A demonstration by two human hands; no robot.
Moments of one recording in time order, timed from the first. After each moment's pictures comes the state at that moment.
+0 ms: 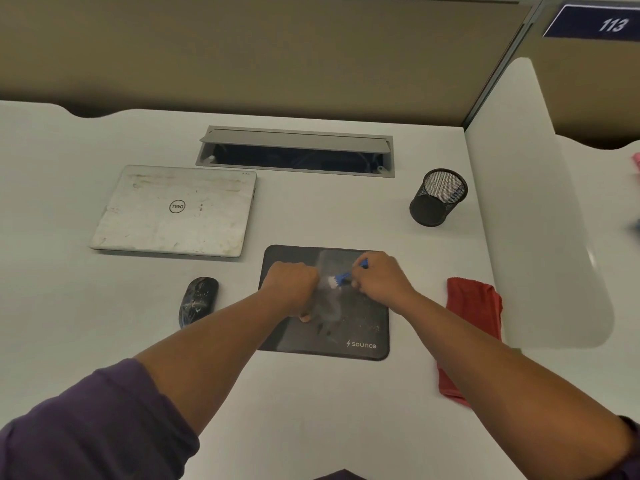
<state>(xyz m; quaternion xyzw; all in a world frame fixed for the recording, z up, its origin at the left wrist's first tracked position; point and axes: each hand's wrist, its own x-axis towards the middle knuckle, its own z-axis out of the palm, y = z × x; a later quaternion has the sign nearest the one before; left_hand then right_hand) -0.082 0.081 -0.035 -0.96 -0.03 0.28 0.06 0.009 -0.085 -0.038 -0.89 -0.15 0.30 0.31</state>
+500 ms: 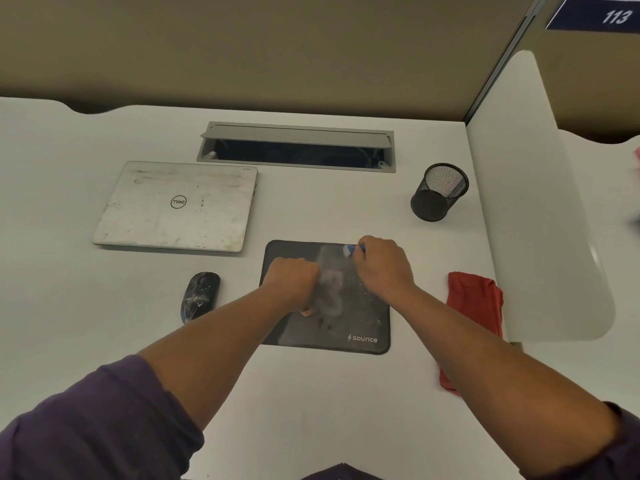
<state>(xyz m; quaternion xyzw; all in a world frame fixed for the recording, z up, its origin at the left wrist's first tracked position) -0.085 0.081 -0.036 -0.96 -0.04 0.28 0.06 0.011 -0.077 -0.034 -0.94 -0.24 0.15 0.22</state>
